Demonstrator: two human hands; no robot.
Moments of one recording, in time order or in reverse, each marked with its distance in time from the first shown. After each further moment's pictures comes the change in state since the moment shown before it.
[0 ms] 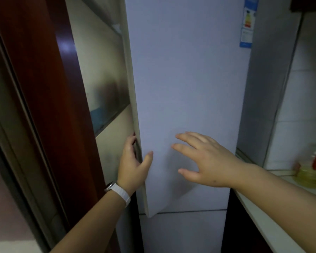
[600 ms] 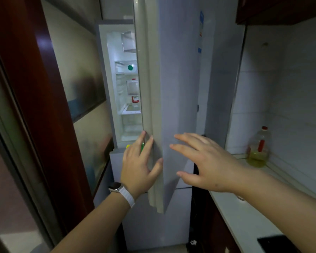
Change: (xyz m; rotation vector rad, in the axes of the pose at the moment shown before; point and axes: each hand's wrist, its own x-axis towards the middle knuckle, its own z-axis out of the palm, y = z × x) left_hand -0.136 0.123 0.058 0.435 -0.103 0.408; right_hand -0.175 -0.018 -0.099 0.022 -0.013 0.082
